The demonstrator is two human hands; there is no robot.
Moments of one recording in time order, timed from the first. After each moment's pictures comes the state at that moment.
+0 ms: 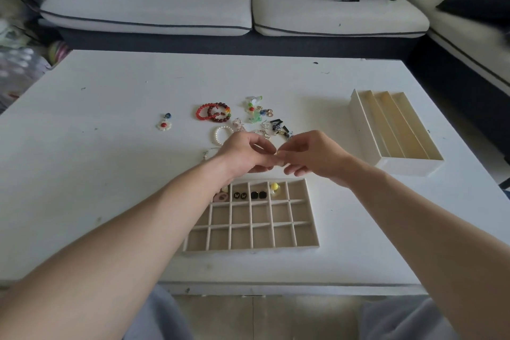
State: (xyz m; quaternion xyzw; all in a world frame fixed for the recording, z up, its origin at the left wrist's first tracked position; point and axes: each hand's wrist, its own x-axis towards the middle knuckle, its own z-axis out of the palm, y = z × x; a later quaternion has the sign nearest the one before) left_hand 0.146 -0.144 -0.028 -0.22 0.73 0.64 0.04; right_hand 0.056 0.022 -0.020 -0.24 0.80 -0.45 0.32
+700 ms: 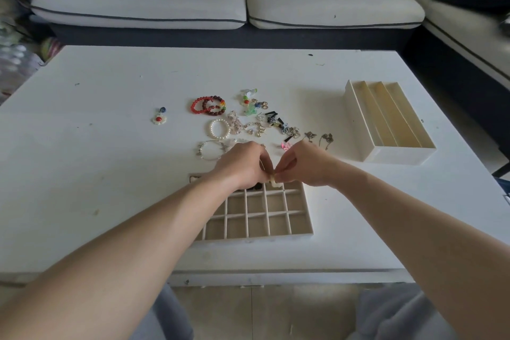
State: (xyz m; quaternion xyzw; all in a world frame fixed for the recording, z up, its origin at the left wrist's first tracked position) left_hand 0.153 -0.124 -0.047 -0.16 0.93 0.31 0.10; right_hand 0.064 0.027 -0.044 -0.33 0.88 -0.22 0.27
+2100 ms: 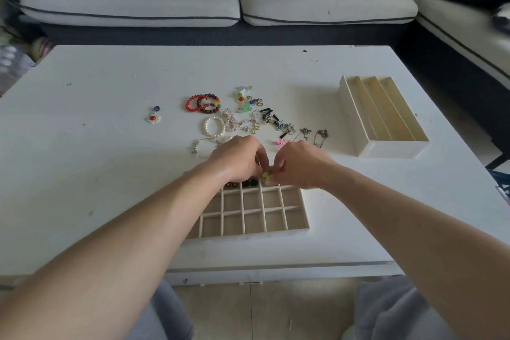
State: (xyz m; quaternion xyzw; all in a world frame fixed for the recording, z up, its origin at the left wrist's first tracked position) left_hand 0.147 -0.129 -0.042 -0.12 0.96 0.24 0.12; right_hand 0.081 0.027 -0.036 -0.37 0.91 -0.07 0.19
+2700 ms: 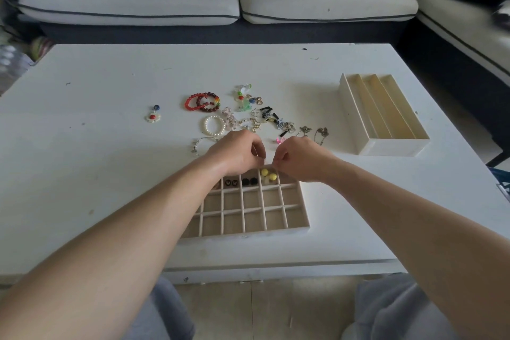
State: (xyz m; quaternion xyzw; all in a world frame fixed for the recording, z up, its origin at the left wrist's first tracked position) left_hand 0.141 -0.141 -0.048 -0.12 0.94 0.30 0.09; right_hand 0.072 0.025 -0.045 -0.35 0.91 -0.13 0.19
